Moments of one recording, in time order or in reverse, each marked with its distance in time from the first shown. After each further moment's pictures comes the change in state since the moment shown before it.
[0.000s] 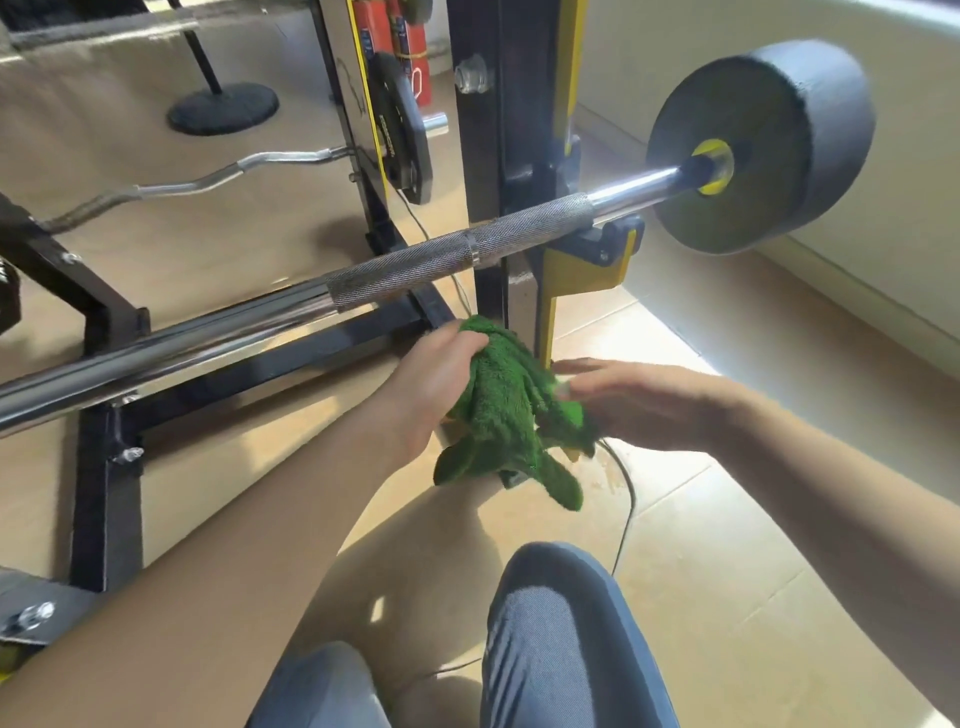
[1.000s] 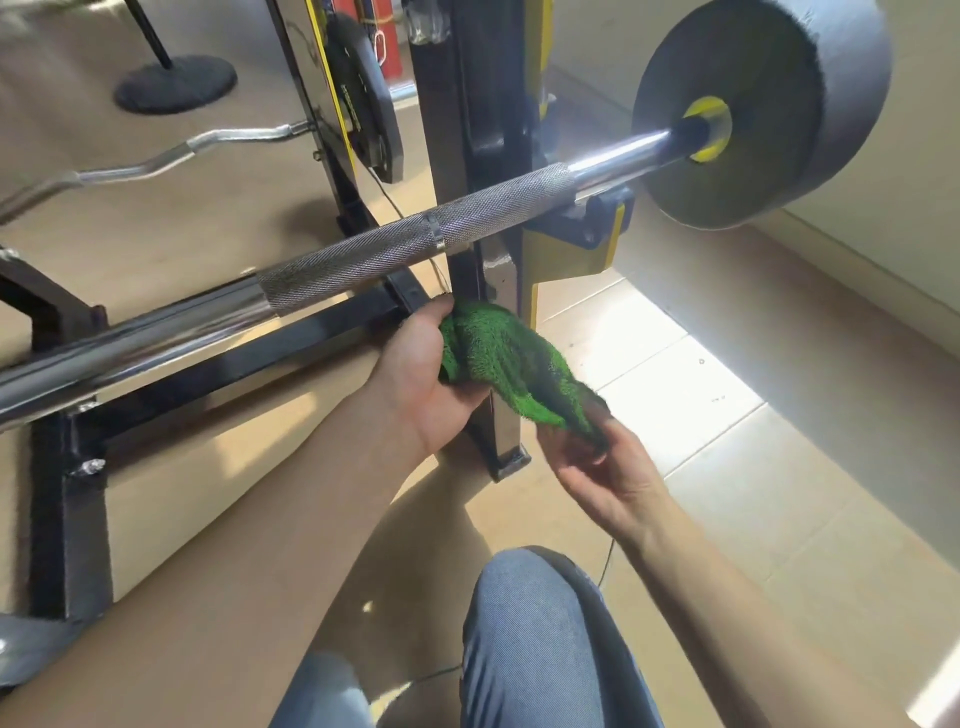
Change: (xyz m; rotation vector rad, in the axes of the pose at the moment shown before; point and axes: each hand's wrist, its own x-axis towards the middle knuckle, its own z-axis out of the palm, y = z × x) left_hand 0.044 -0.003 0.024 -0.829 -0.031 -0.238; right_hand 0.032 0.088 0.034 1.349 0.580 -0.284
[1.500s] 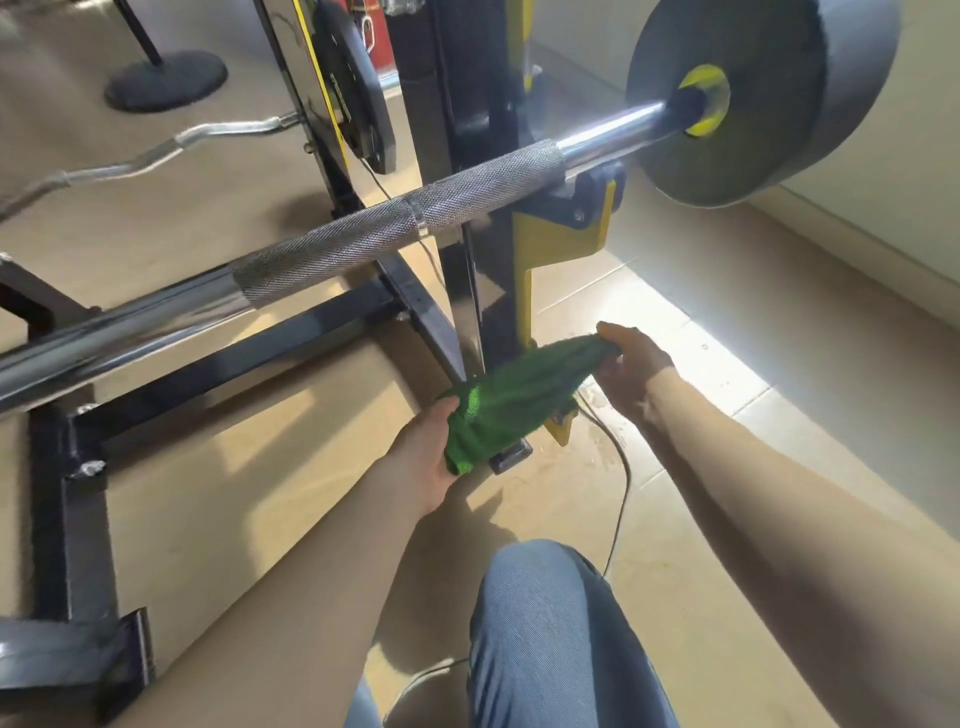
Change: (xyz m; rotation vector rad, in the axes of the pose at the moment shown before) left_hand 0.046 -0.072 -0.070 0.297 0.202 -0.155; right_hand 0.081 -0.074 0.015 -0.473 0.265 -0.214
